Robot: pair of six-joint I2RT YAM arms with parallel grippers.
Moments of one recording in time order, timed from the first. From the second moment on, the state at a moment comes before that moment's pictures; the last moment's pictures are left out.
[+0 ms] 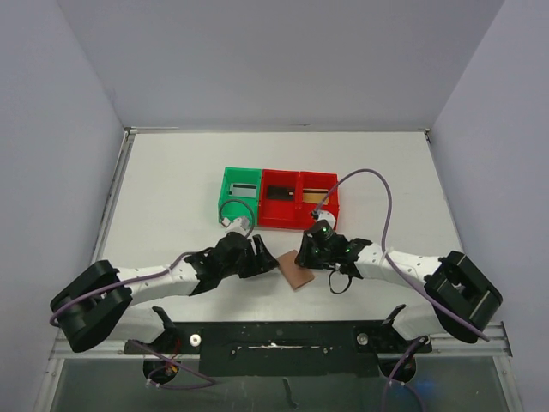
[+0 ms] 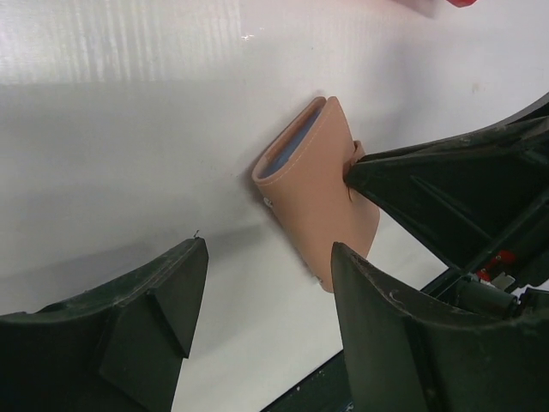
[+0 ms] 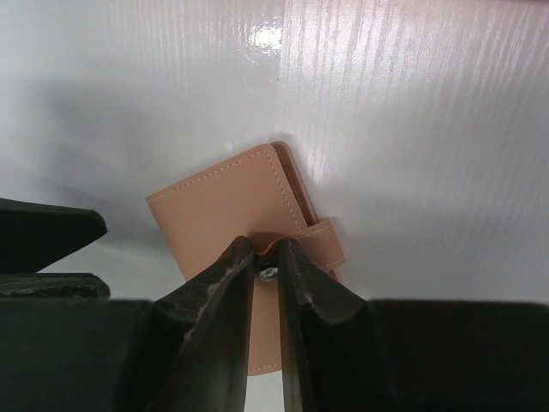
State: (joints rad) left arm -0.88 1.28 0.45 0.16 -0.05 -1.05; right arm 0.80 1.38 0.63 -0.16 0.07 0.76
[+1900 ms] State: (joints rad) left arm -0.96 1.58 0.60 0.26 -0.08 -1.09; right arm 0.79 1.36 0.74 -0.42 0.13 0.67
